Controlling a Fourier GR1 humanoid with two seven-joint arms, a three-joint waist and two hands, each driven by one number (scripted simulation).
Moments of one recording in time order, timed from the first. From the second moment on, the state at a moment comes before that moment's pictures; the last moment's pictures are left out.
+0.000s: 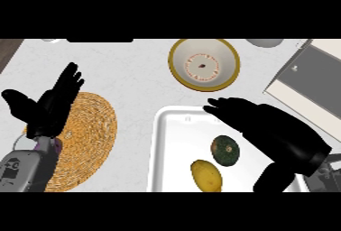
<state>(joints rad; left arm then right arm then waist) -0.25 0.31 -0.01 -1.49 0.21 0.10 0.20 -0.48 -0.61 0.48 -1.98 0.21 0.55 0.54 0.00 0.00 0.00</state>
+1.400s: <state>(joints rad) -0.23 0.24 0.04 -1.53 0.14 0.06 0.23 -0.27 -0.44 0.56 -1.92 0.76 0.66 0.48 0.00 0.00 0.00</state>
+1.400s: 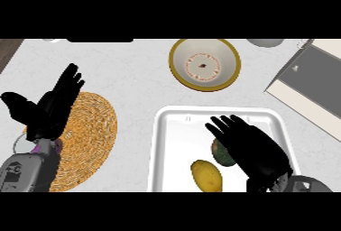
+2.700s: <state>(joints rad) -0.26 0.23 0.11 -1.50 0.12 -0.01 0.23 -0.25 -0.30 0.53 -1.56 1.09 0.46 0.15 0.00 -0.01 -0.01</state>
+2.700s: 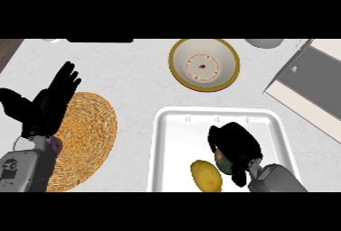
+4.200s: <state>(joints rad) -0.21 0.23 0.14 -1.54 0.12 0.00 0.24 0.73 -0.55 0.60 -2.37 0.93 -0.13 -0.17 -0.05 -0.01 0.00</state>
